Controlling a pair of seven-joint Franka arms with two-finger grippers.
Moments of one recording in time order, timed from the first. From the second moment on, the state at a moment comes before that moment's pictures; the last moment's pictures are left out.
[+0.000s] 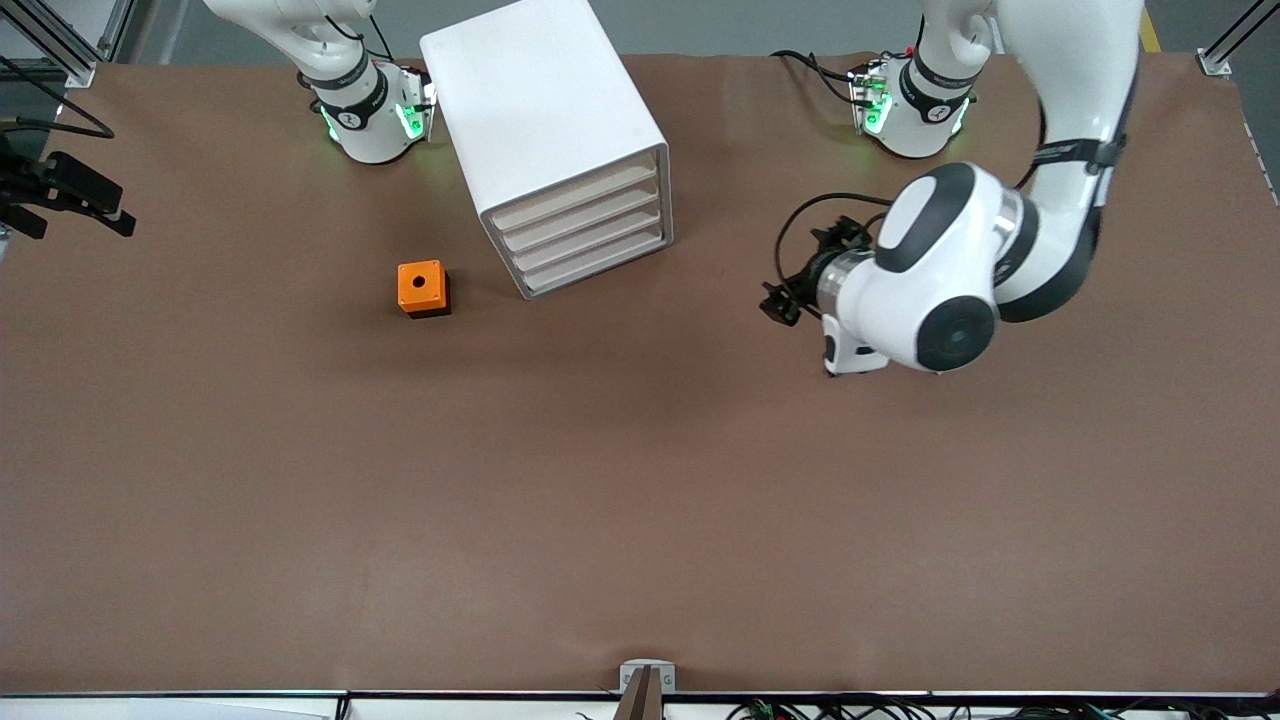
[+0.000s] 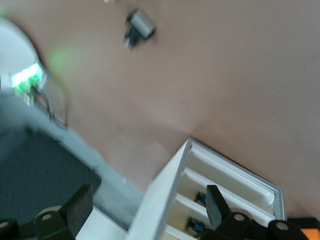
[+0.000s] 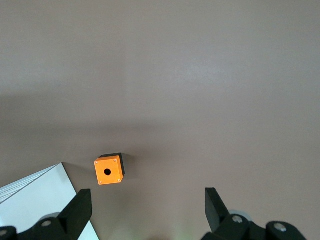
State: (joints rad) left arm -0.31 0.47 -0.17 -1.46 -0.44 1.38 -1.42; right arm 0.00 -0.10 -0.07 -1.62 0.03 1.50 -0.07
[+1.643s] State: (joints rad) left arm -0.49 0.77 -0.19 -1.40 -0.85 1.31 -2.24; right arm 0.00 -0.10 -0.07 -1.59 0.03 1.50 -0.07
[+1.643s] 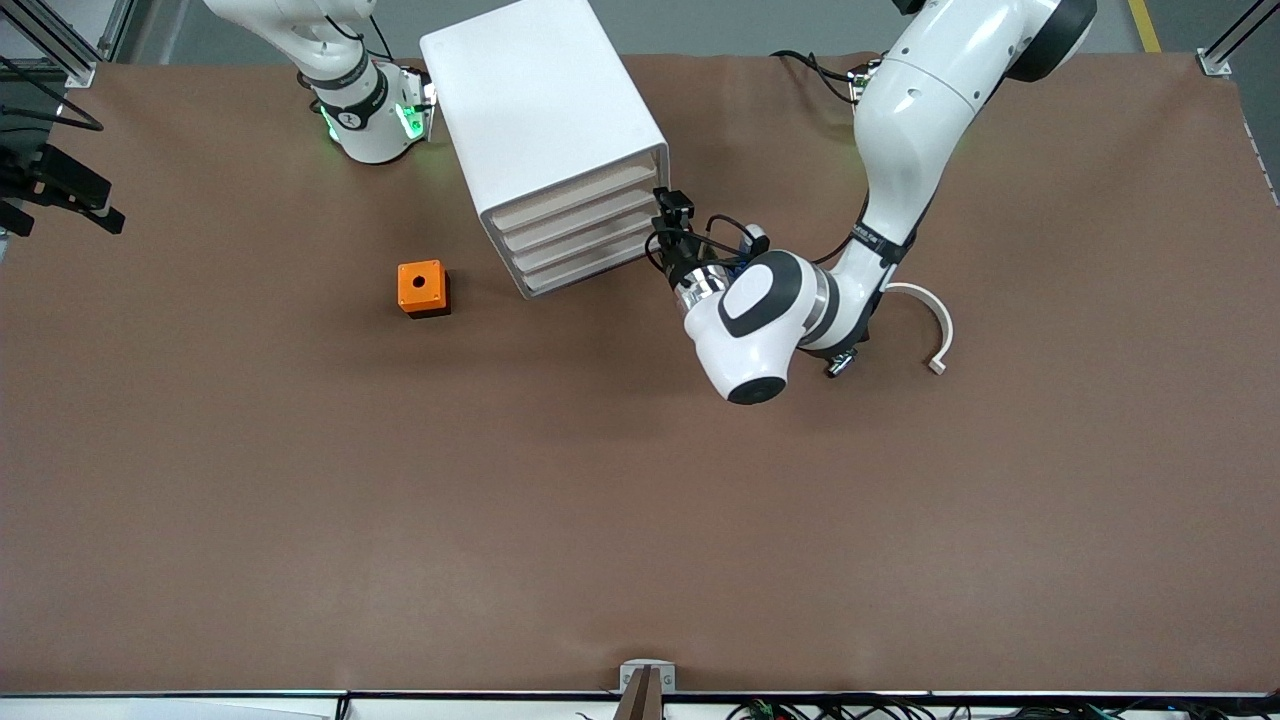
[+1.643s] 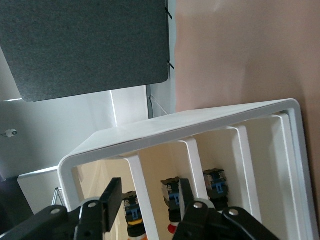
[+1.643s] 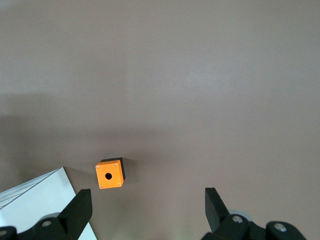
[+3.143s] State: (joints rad) left arm -0.61 0.82 -0.19 -1.40 -0.94 1.32 -2.24; right arm 0.00 -0.10 -0.07 -1.59 0.03 1.51 -0.07
